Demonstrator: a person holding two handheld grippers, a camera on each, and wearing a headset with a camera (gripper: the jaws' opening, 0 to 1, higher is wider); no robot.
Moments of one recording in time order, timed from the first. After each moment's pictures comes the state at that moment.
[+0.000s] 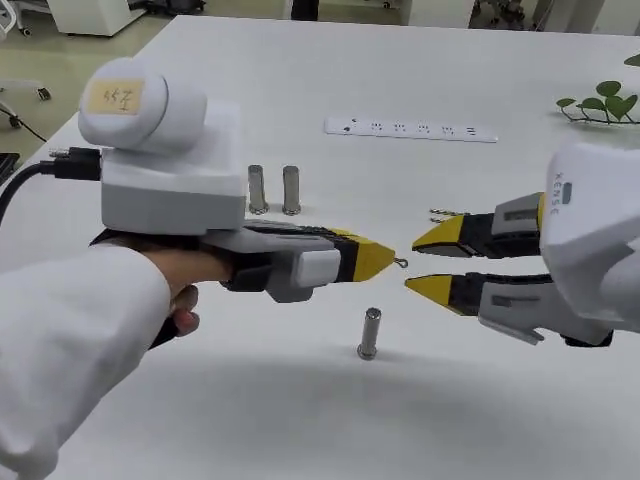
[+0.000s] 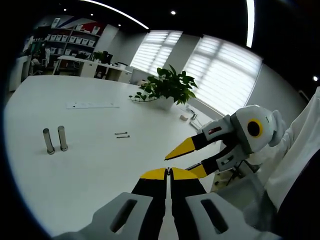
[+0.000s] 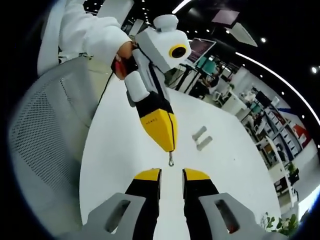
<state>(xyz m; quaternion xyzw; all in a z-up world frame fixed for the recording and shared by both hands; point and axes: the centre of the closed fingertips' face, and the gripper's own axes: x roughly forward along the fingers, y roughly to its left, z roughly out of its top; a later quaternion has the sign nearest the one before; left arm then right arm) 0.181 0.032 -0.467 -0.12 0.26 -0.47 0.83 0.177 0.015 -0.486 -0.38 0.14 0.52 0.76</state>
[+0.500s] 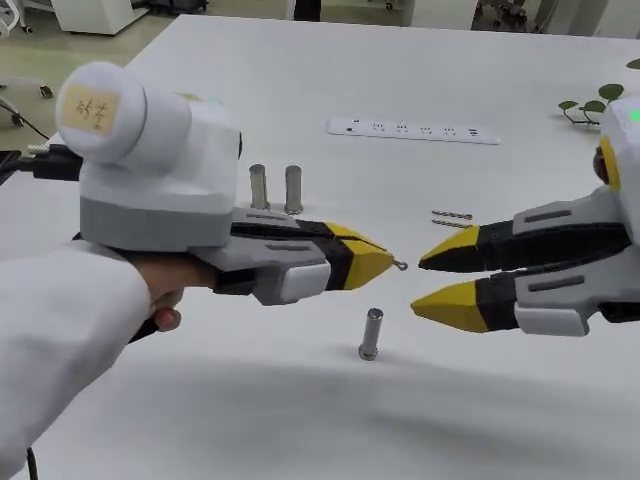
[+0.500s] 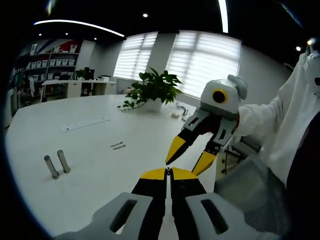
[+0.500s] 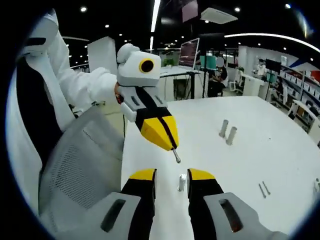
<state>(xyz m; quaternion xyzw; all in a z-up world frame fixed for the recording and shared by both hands) 0.168 0.034 -0.460 -0.03 0.21 -0.52 0.83 0.158 0.016 -0.477 -0.17 0.23 0.61 0.74</state>
